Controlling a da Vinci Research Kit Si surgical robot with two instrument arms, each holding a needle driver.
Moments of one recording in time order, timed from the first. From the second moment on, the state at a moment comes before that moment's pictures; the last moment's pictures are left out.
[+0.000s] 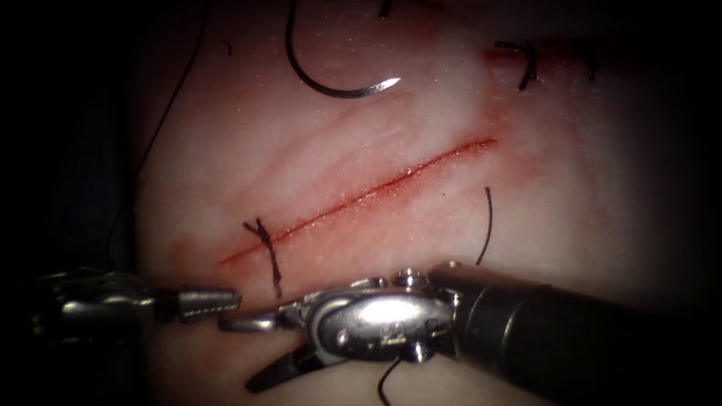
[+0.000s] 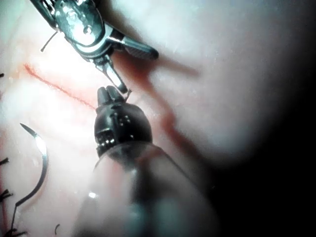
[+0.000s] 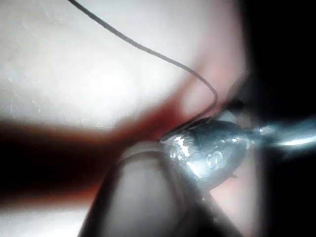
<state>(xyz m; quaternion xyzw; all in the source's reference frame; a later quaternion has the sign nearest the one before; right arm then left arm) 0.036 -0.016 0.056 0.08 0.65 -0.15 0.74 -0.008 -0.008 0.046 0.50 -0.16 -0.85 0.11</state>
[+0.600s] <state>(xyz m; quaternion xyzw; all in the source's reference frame) 0.028 -0.010 0.058 0.09 0.63 0.00 0.78 -0.011 -0.010 0.053 0.42 -0.18 -0.88 0.13</state>
